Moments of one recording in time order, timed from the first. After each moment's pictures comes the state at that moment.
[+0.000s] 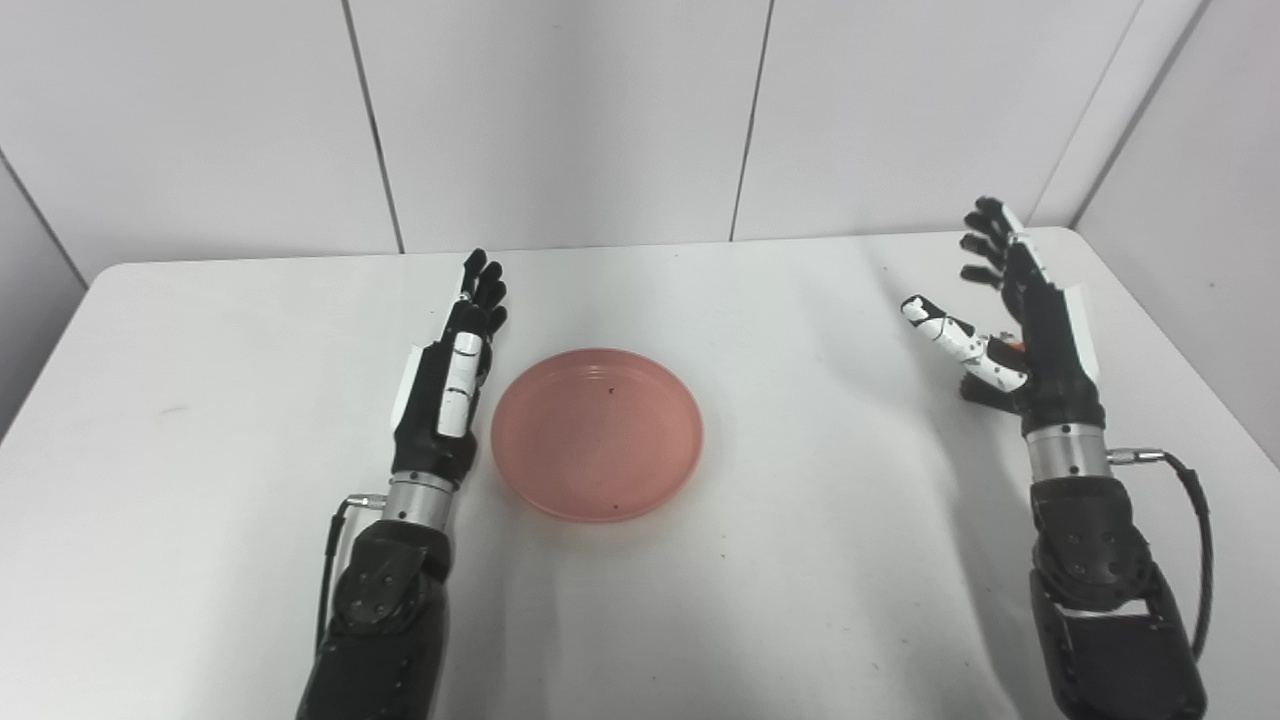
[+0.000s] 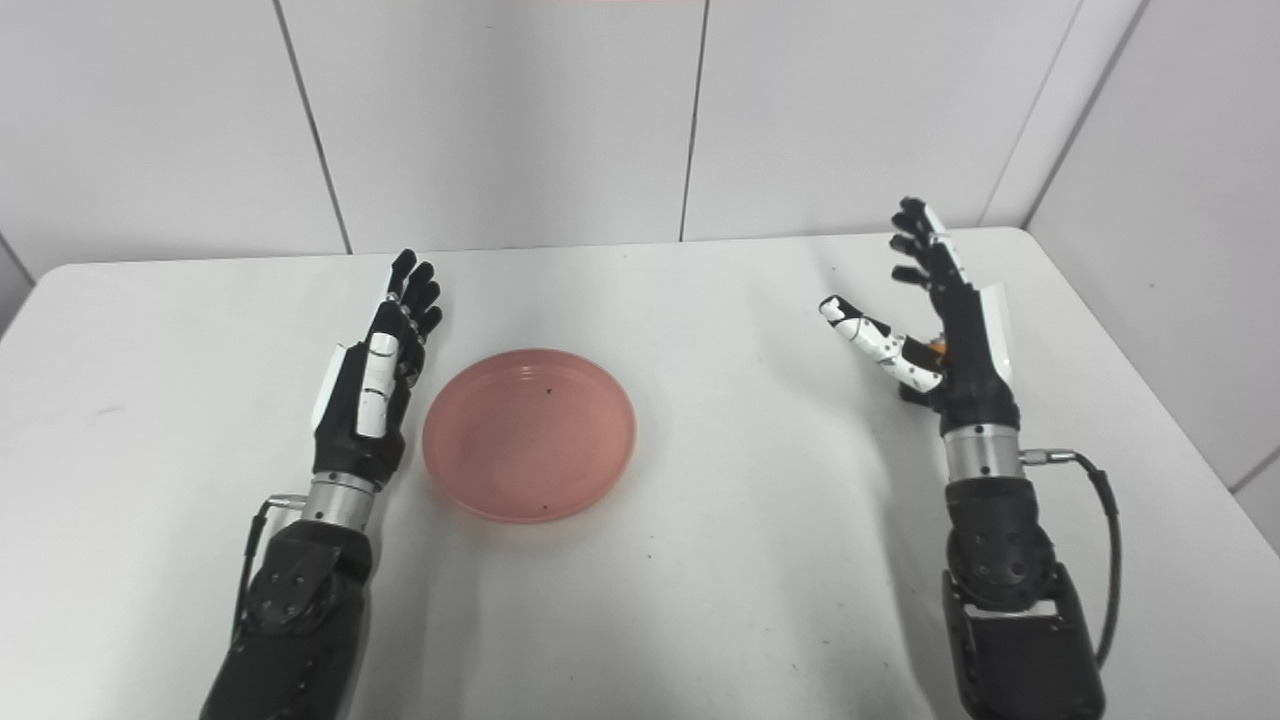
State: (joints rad) left arm -0.42 -0.08 -0.05 0.53 -0.08 -0.44 -0.14; right arm -0.21 -0.35 -0.24 -0.03 -0.21 -0.11 -0.10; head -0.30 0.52
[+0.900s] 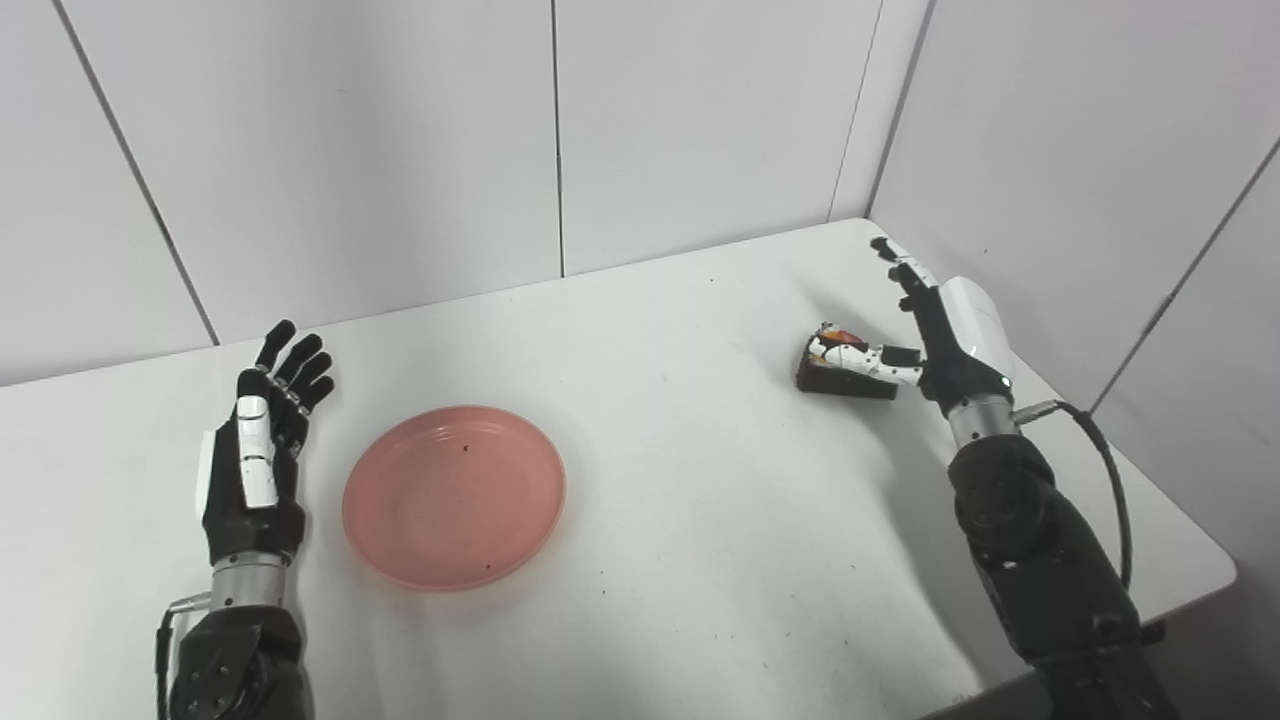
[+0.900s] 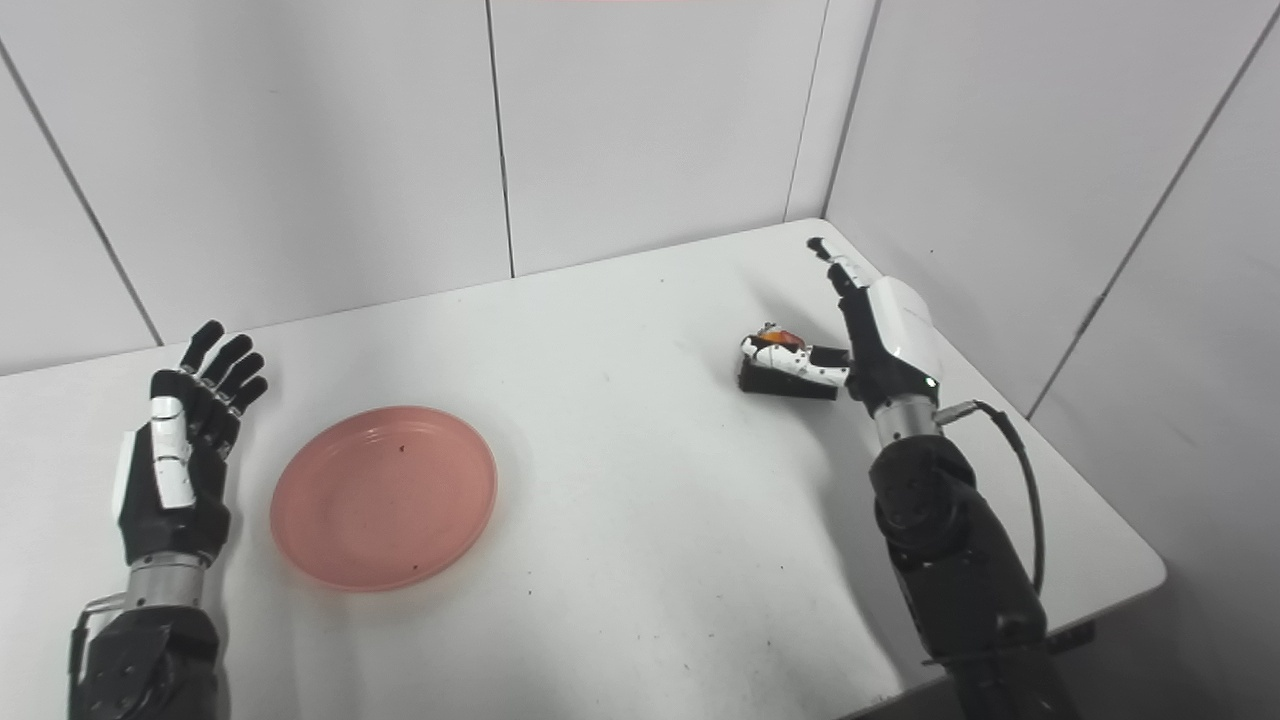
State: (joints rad) left arm -0.51 -0.07 0.05 0.67 -0.17 -0.45 -0.14; right arm -0.18 -0.52 -0.23 0.07 -0.48 0.08 -0.10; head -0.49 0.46
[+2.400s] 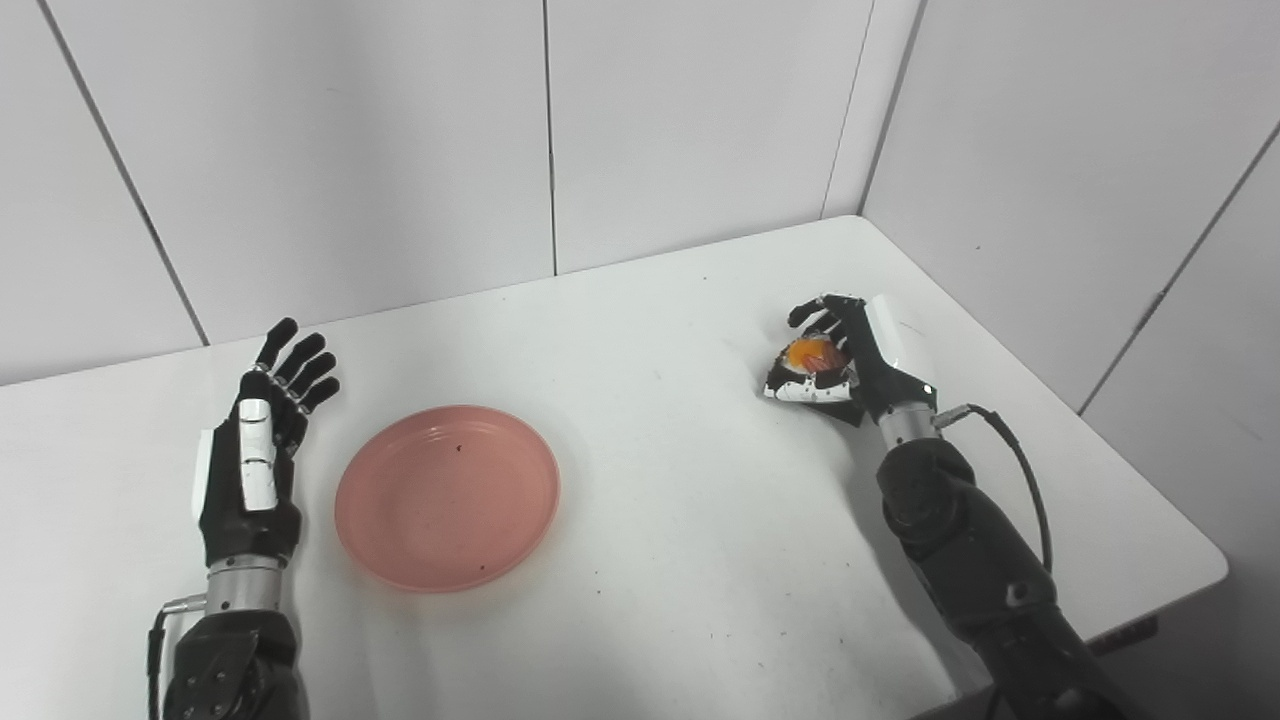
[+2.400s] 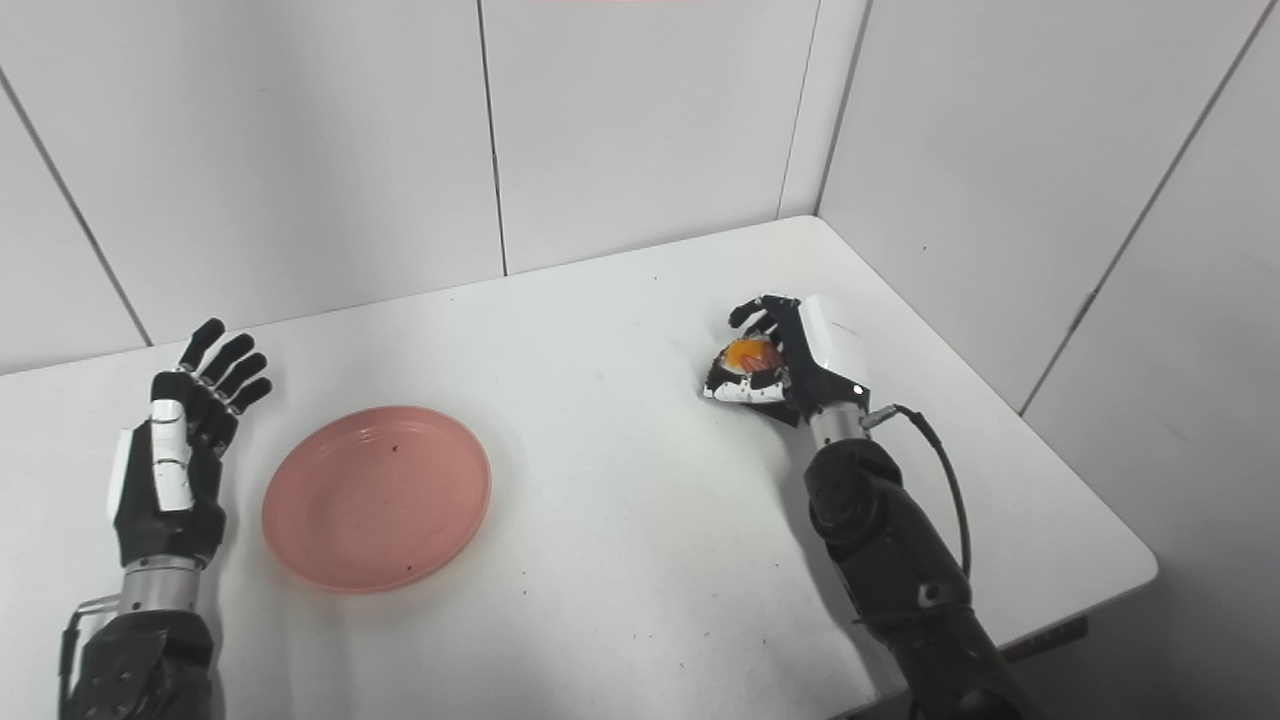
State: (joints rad) left arm -0.49 -0.07 0.04 0.64 -0.12 -0.45 -0.15; right arm -0.30 -0.49 -0.08 0.34 -0.51 -0.04 -0.30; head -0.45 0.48
